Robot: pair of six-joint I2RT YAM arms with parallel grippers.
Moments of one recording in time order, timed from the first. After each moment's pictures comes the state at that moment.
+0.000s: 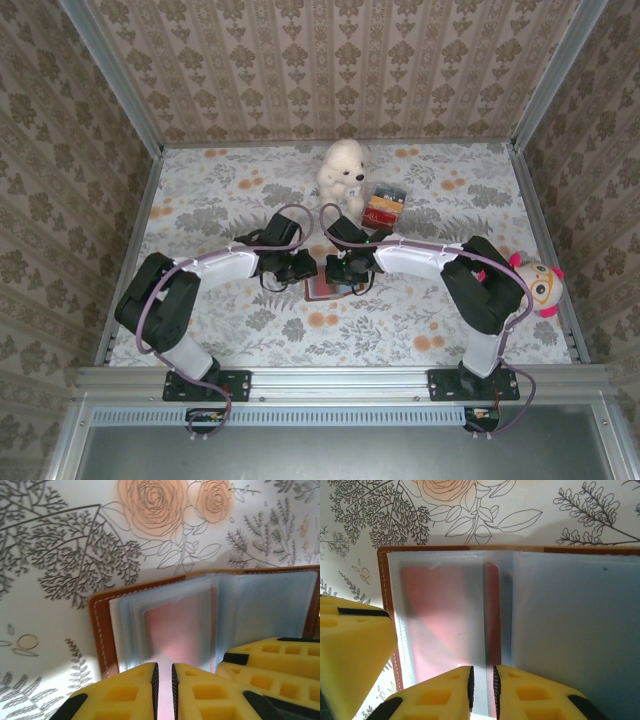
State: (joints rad) left arm -0.64 1.61 0.85 -0.30 0.36 -0.78; right arm 0.74 1.82 1.13 -0.47 -0.15 0.74
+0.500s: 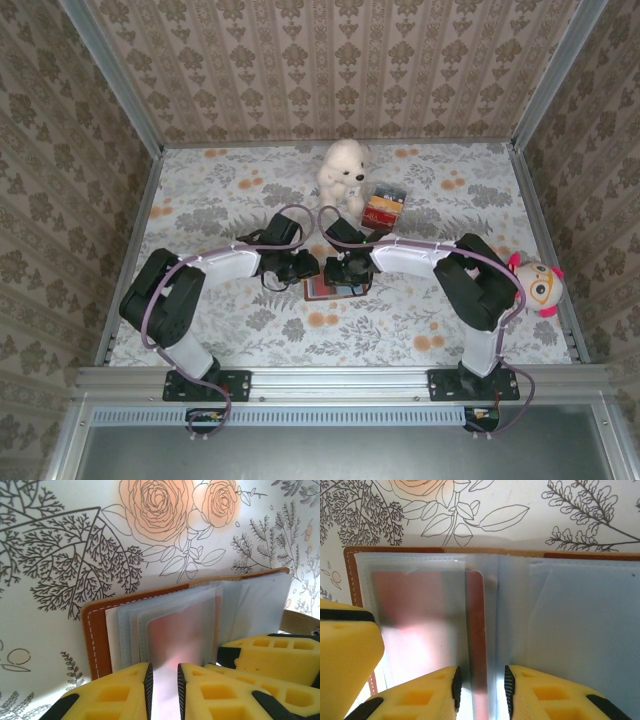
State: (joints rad) left arm -0.63 1.64 0.85 -0.27 0.38 -0.79; right arm 0.74 1.86 1.14 -0.48 -0.14 0.73
